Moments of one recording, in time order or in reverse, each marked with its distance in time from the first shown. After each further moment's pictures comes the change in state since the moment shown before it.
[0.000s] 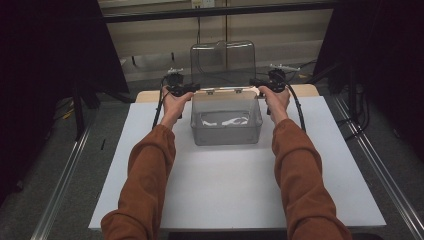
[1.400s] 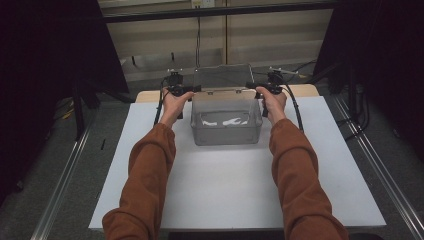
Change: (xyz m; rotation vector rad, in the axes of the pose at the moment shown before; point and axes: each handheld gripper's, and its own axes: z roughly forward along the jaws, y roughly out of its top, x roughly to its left) left arm 0.008 -0.004 0.008 0.042 -0.016 -0.093; right arm -0.008 -0.011 0.015 0.061 0.036 0.184
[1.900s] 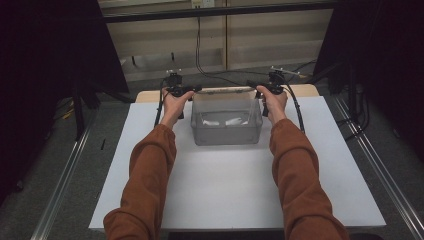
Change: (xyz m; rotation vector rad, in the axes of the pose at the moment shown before) left arm 0.003 -0.002 0.001 -0.040 0.024 -0.002; right arm -0.001 0.001 -0.003 -0.050 -0.023 -0.007
